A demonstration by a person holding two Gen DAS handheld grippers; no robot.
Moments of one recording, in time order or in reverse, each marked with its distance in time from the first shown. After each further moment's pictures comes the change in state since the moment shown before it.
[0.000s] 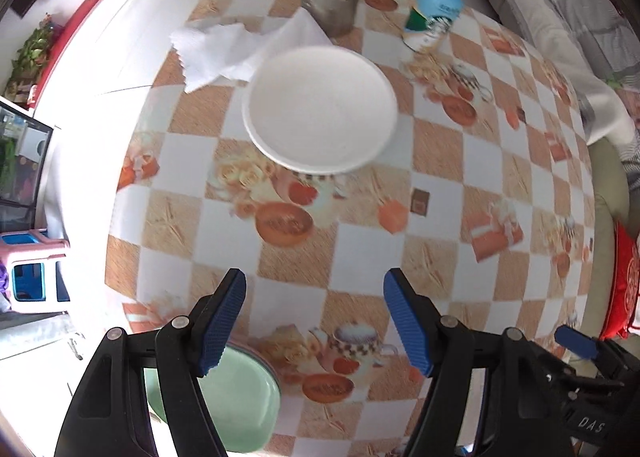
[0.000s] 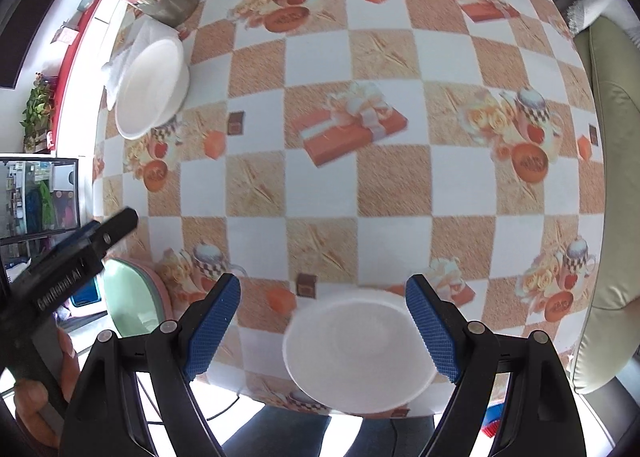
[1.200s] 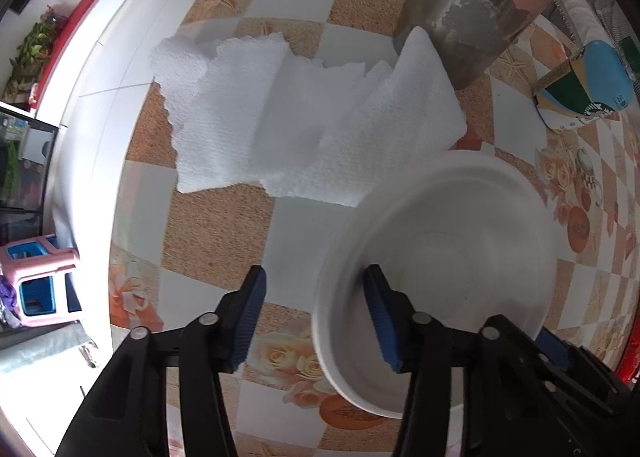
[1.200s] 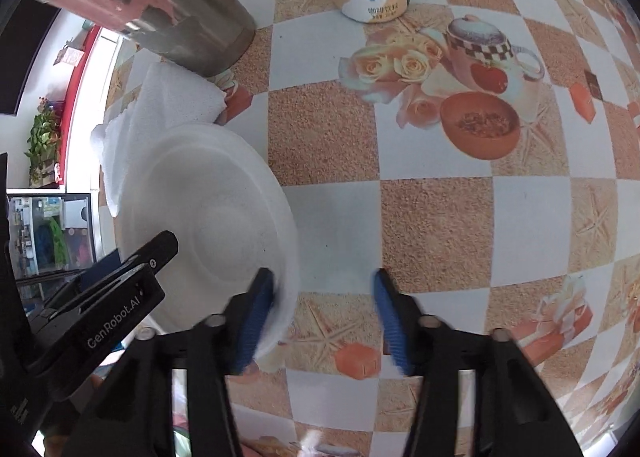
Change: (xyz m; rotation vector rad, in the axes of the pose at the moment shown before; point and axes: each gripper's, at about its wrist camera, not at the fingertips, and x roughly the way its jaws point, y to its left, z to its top) left arm 0.108 0.051 0.127 -0.044 0.076 0.043; right arm 0.104 0.120 0.164 0.039 -0.040 0.091
